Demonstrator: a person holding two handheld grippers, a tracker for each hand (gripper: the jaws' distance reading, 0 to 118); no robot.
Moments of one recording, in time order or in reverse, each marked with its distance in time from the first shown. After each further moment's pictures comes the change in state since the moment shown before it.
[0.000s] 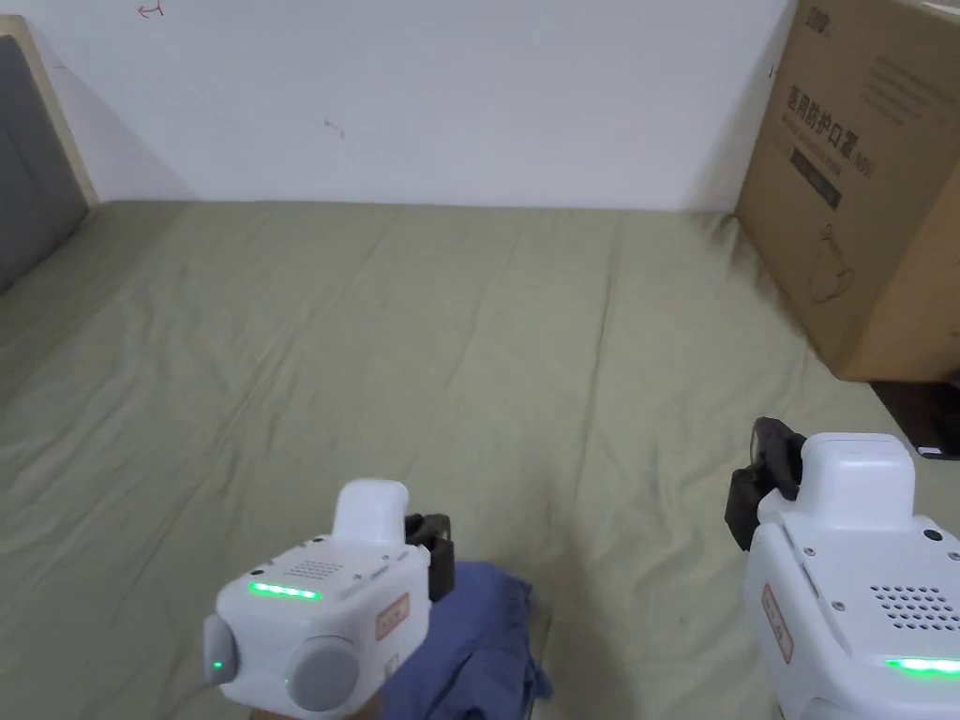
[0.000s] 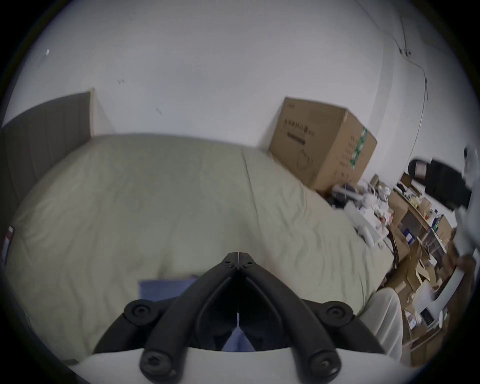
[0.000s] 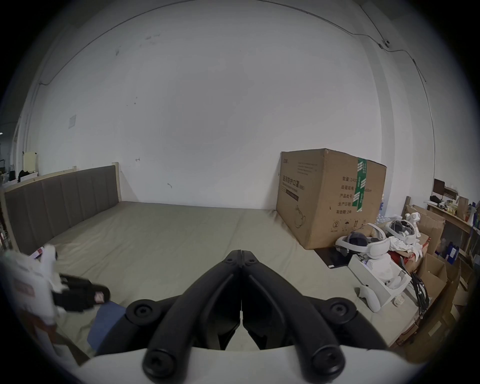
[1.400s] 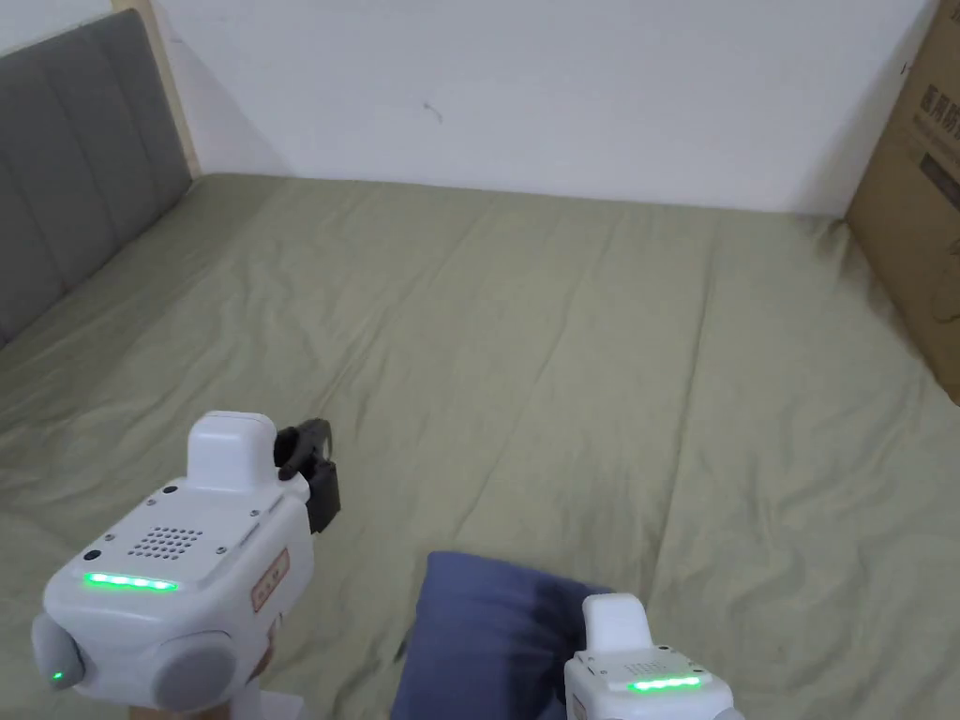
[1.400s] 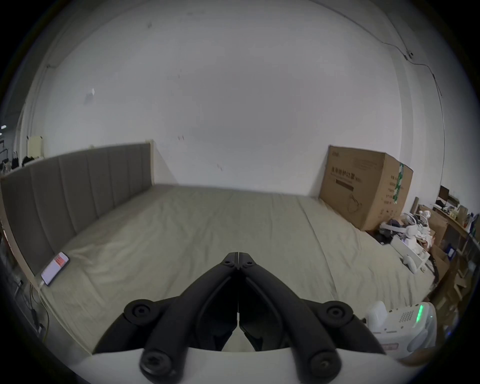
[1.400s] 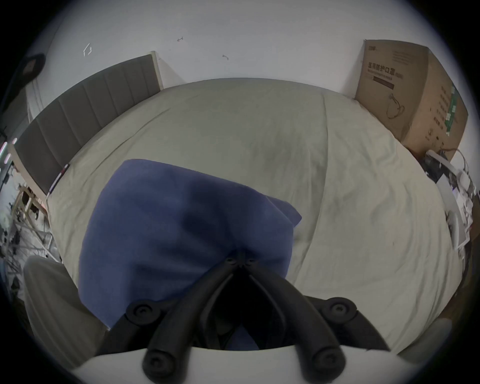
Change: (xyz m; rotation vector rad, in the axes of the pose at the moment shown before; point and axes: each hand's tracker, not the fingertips) left arm -0.095 0.025 0.078 0.233 0.262 -0.030; right arm -0.154 -0.176 -0.087 -0.674 0.316 0.052
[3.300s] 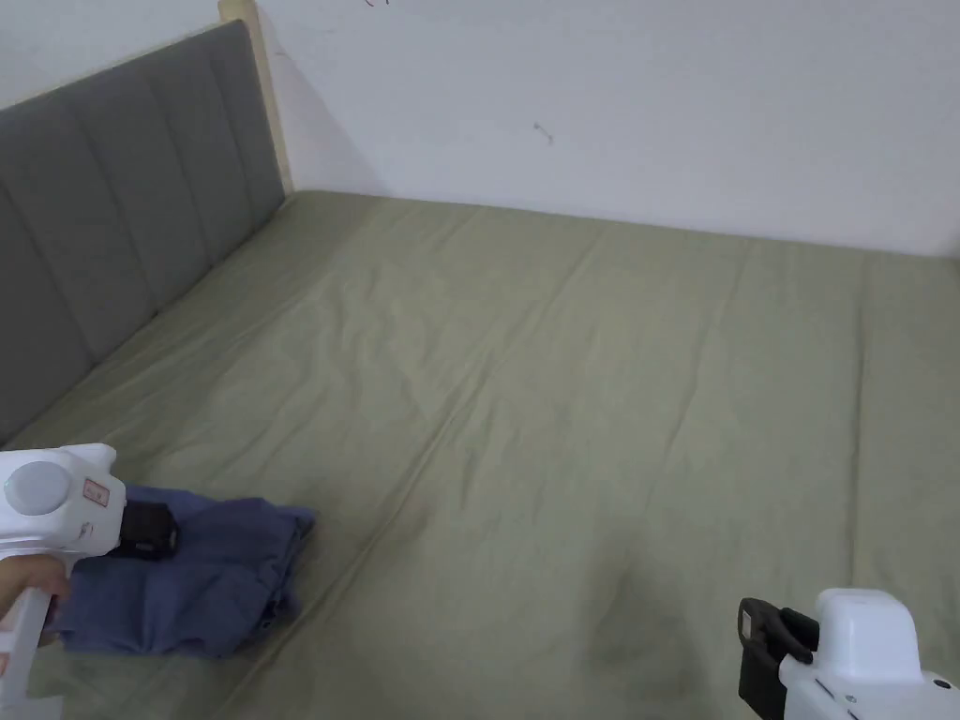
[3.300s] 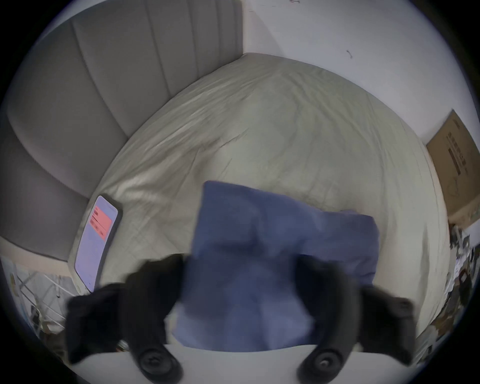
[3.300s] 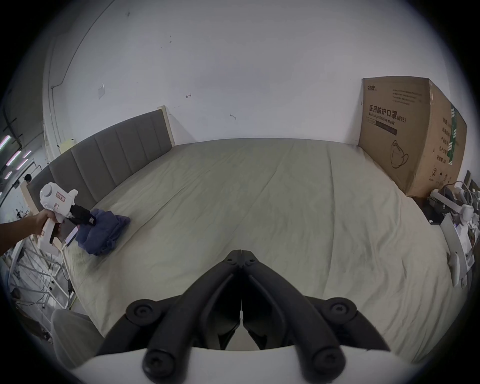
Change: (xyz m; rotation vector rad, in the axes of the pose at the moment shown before) left arm -0.343 0.011 -0.150 -0.747 0.394 0.220; right arm -0.006 0.121 0.034 0.283 0.064 -0.025
